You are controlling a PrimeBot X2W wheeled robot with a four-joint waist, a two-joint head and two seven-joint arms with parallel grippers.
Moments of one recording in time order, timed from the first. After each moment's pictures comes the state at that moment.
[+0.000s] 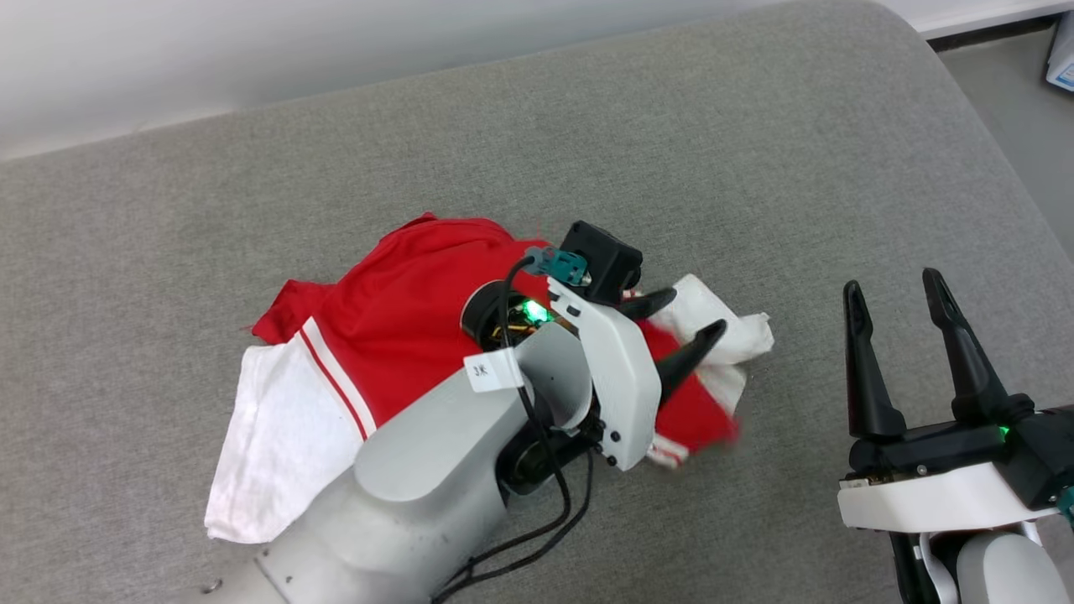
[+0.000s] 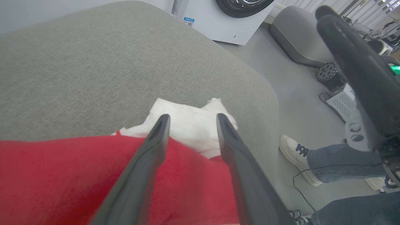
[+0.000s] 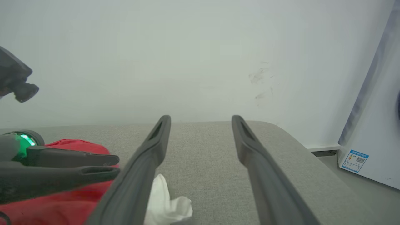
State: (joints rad) left arm -0.80 0.15 -0.92 0.39 -0.87 -0.08 0.21; right arm -0.09 -0.05 0.01 -0.10 0.10 0.13 -0.26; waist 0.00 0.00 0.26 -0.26
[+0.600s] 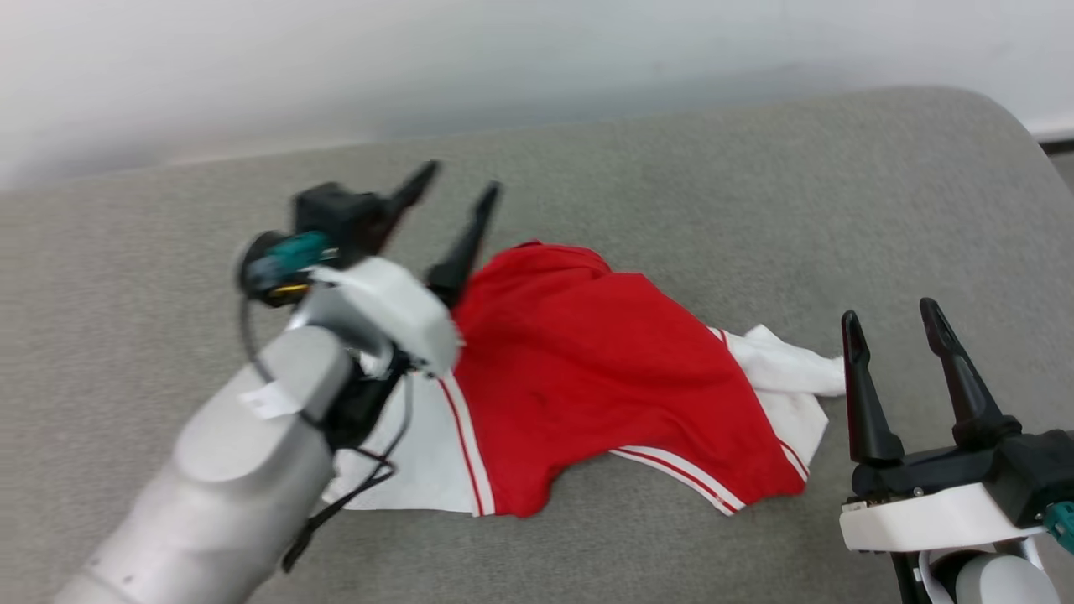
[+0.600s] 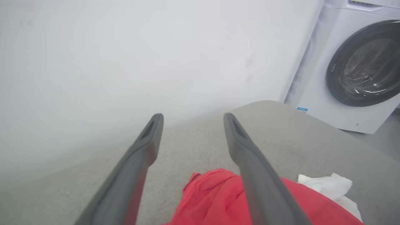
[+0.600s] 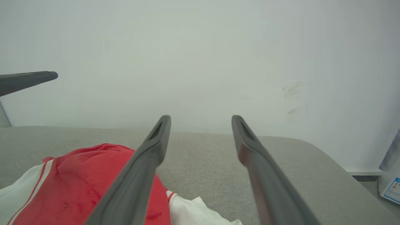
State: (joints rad) left arm -0.78 0.34 -0.76 0.47 -0.76 -0.03 -0.22; right arm -0.06 -0.05 -0.01 -0.08 0.06 0.13 -0.26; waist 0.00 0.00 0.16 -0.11
